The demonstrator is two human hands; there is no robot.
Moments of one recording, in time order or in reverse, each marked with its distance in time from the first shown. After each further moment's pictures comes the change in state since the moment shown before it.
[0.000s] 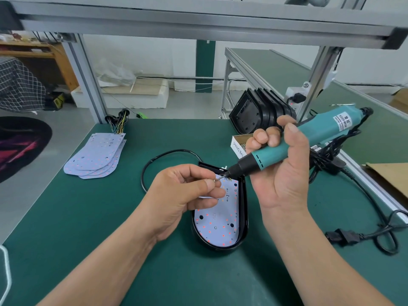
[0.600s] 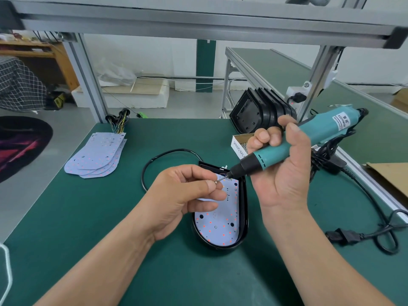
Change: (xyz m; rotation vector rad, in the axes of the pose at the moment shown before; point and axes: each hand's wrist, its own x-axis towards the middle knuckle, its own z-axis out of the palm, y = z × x) left_hand 0.000 0.001 -0.004 -0.023 -0.089 -0.039; right_hand 0.001 0.001 -0.001 0.031 0.025 0.006
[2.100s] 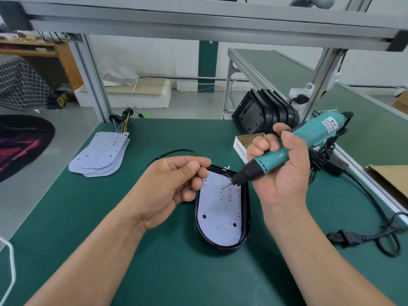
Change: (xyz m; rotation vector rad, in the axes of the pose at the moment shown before) left_hand 0.010 0.009 -0.024 0.004 0.013 0.055; right_hand 0.003 0.003 -0.010 0.010 0.051 0.063
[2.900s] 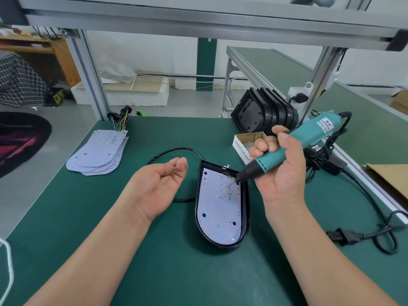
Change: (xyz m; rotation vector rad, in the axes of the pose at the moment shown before) left_hand 0.025 -0.012 -0.020 -0.767 0.339 -0.154; right_hand 0.013 0.003 -0.024 -0.097 0.055 -0.013
